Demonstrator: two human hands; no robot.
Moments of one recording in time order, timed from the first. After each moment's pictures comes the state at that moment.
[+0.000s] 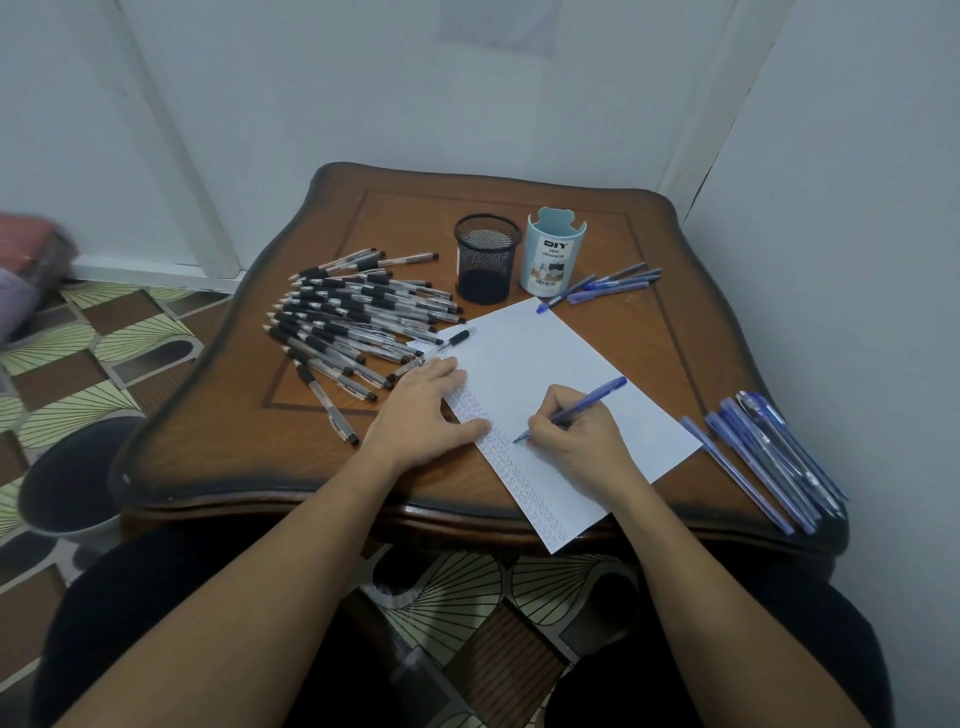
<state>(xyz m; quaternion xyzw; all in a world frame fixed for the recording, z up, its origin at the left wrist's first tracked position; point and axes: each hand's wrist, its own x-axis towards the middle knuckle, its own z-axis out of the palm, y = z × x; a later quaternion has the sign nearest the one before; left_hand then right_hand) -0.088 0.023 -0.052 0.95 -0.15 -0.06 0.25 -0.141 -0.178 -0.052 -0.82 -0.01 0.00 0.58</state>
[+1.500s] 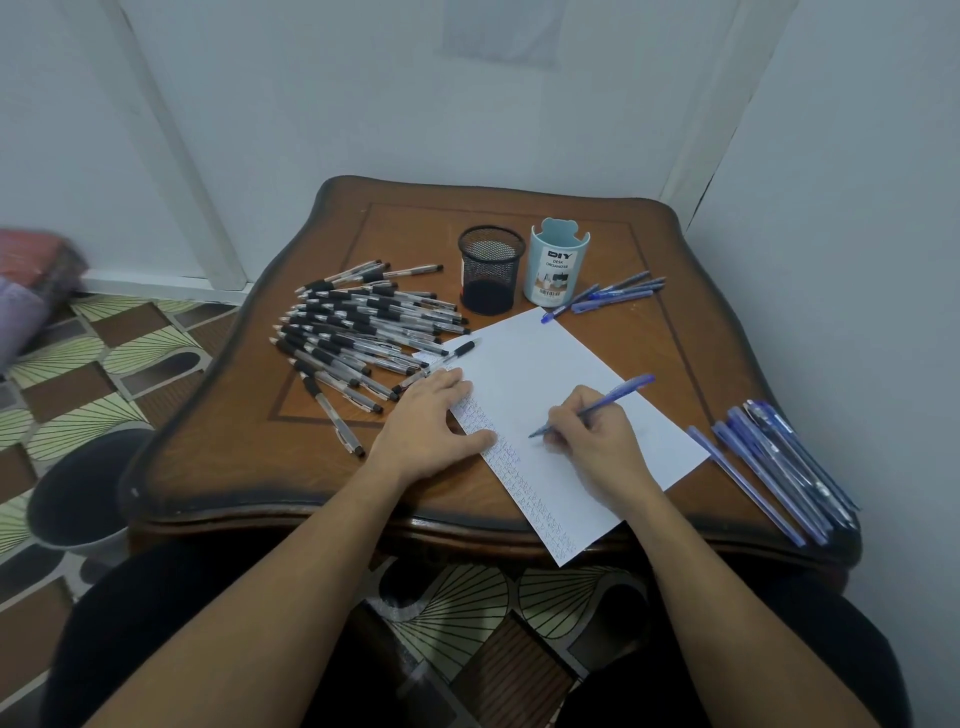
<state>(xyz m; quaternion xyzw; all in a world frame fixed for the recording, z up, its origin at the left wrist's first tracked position) -0.090 0.024 -0.049 0.95 -0.15 -0.07 0.26 -0.137 -0.181 -0.049 -0.77 0.05 -0.01 0.64</state>
